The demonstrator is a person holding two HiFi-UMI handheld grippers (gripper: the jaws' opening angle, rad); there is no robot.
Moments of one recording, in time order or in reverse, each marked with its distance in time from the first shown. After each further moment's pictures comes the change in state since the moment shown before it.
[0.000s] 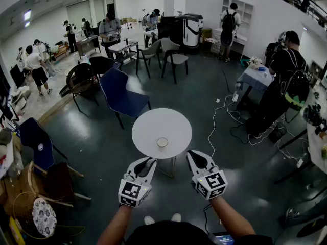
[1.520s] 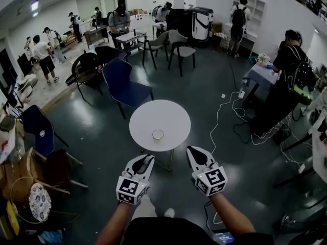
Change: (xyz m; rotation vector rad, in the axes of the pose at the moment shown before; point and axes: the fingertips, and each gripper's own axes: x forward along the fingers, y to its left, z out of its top) left arm 0.056 -0.064 -0.029 -0.076 0.042 0.088; right arm -0.035 -0.079 -0.033 0.024 0.023 0.081
